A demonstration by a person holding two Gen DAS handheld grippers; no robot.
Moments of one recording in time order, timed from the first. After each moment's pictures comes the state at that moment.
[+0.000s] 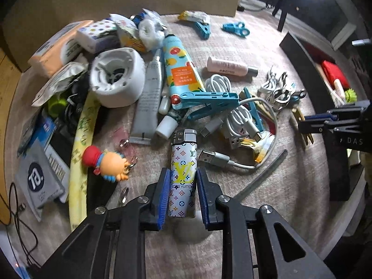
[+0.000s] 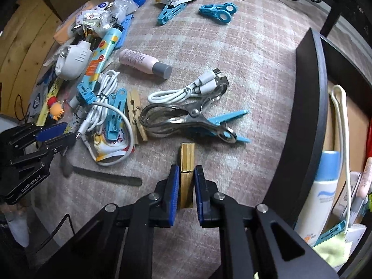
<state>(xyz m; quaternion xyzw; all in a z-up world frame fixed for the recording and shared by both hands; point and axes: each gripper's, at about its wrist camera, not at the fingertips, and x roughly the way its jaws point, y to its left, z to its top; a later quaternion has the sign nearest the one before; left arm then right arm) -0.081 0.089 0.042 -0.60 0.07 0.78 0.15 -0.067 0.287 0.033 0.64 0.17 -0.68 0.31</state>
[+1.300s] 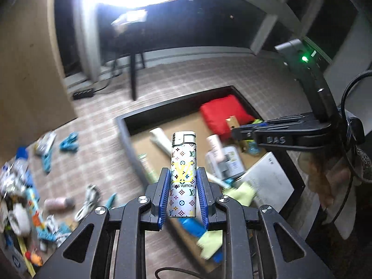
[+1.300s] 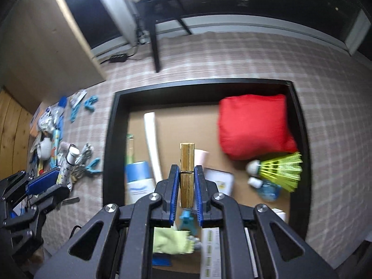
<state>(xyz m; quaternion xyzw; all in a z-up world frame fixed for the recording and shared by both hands) -0.084 0.368 0.151 -0.49 0.10 0.79 0.35 -0.186 0.501 0.120 0.60 0.04 -0.78 0.18</state>
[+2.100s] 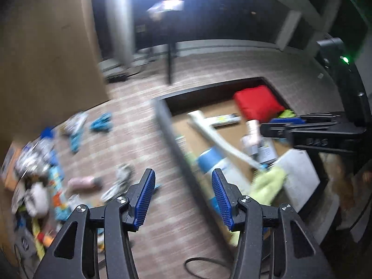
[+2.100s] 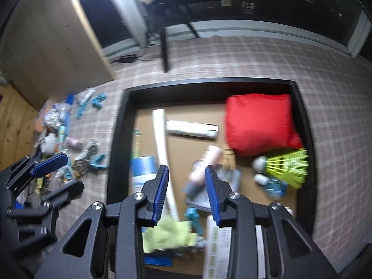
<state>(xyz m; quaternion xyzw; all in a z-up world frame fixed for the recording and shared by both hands) -0.082 0.311 0.140 -0.50 0.11 0.82 0.26 -0.171 0.493 0.121 0.57 0.03 -0.79 0.21</state>
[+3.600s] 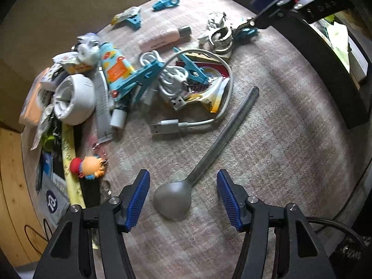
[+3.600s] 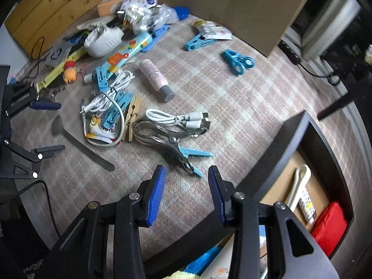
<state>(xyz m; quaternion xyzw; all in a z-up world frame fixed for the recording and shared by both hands) -0.049 0.146 0.034 -0.59 0.27 0.74 0.19 -0.088 0.280 0.059 0.52 0.34 -0.66 0.42</state>
